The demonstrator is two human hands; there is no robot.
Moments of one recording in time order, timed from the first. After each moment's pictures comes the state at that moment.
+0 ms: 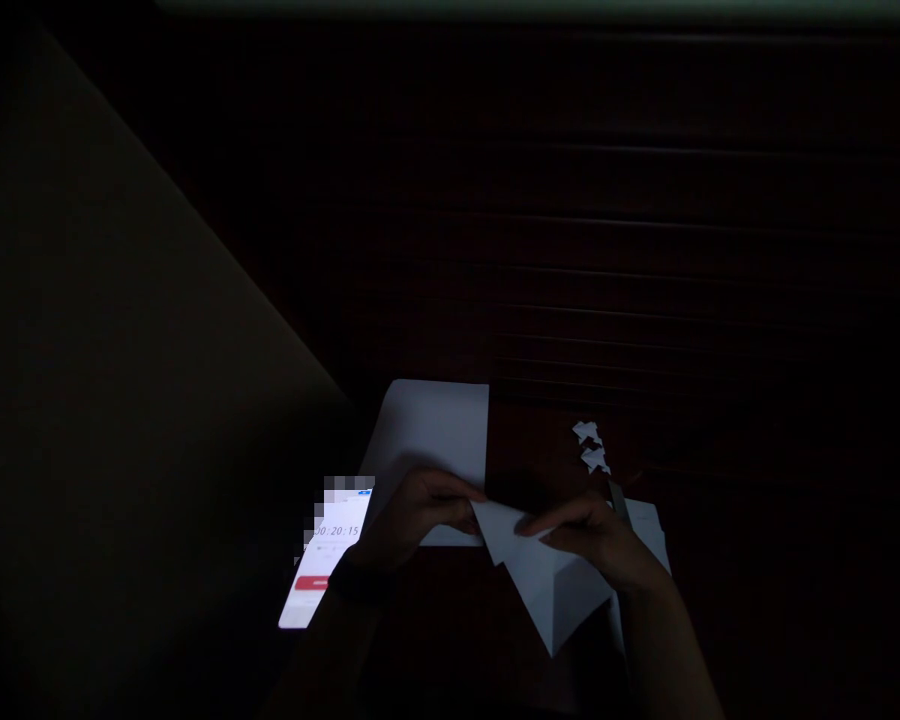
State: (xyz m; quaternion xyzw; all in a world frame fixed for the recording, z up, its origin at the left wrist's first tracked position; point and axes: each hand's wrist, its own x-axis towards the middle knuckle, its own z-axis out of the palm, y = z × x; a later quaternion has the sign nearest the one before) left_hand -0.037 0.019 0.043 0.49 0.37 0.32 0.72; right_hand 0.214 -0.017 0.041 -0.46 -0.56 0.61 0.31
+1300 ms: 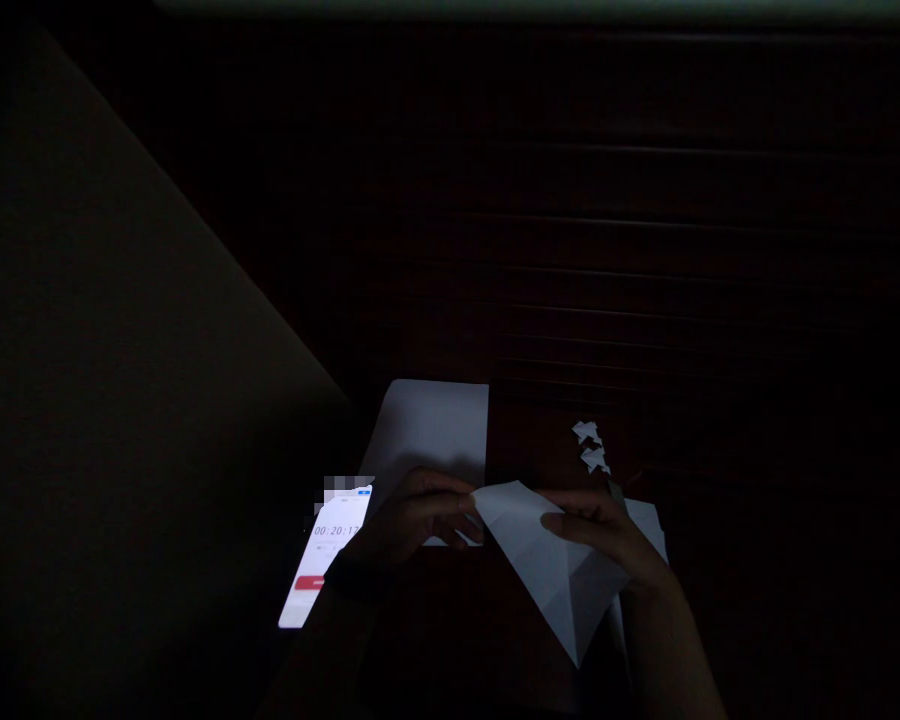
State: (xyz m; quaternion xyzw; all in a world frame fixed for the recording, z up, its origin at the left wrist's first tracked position) left_hand -0.039 0.018 0.061 0.42 0.35 0.27 0.79; right_hand 0.213 -0.023 0.046 -0.52 -0.40 0.67 0.34
